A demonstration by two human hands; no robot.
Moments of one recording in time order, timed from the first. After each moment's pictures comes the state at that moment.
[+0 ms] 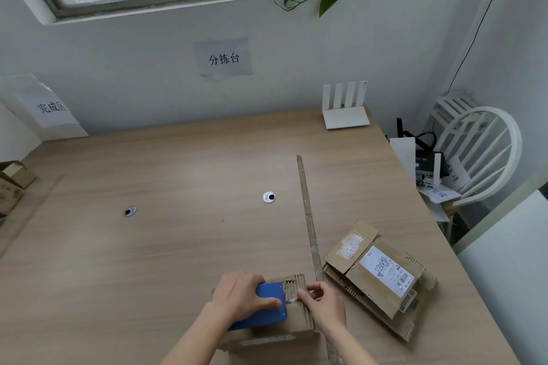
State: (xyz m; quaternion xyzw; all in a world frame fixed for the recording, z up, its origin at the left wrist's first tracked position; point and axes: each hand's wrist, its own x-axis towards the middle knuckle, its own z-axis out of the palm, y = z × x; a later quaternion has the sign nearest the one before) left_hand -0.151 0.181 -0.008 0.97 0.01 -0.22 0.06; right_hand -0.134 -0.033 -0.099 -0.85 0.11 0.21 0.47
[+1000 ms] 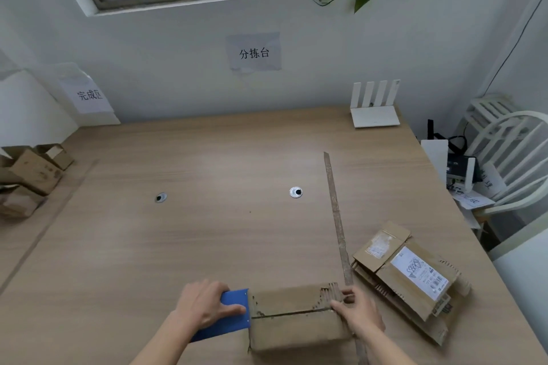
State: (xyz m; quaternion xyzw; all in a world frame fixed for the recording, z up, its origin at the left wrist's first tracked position) left_hand -0.229 0.304 -0.004 0.96 0.12 -0.24 0.02; right_hand -0.144 -0.030 -0.099 -0.90 0.11 0.26 0.35
